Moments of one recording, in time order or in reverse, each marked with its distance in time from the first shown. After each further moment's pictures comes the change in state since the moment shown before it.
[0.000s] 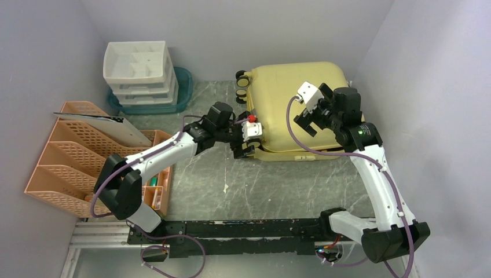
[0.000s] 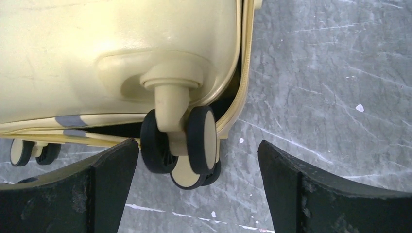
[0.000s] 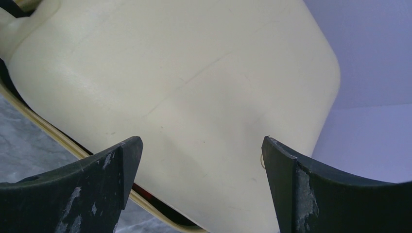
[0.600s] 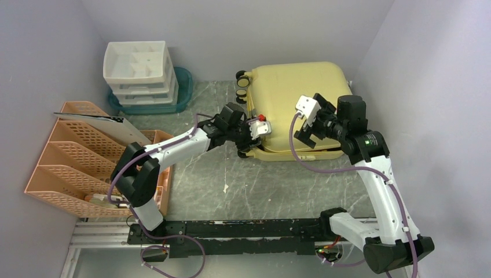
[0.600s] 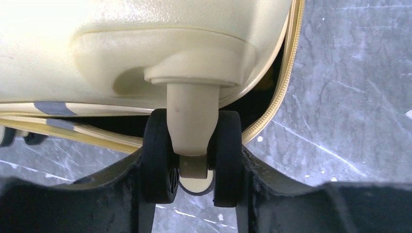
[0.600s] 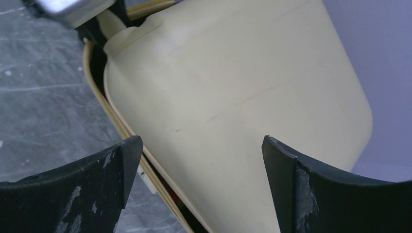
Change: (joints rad) left arm -0.044 0.158 0.082 -0.004 -0.151 -0.027; right arm 0.000 -0.080 -0.007 -0.095 -0.251 -0.065
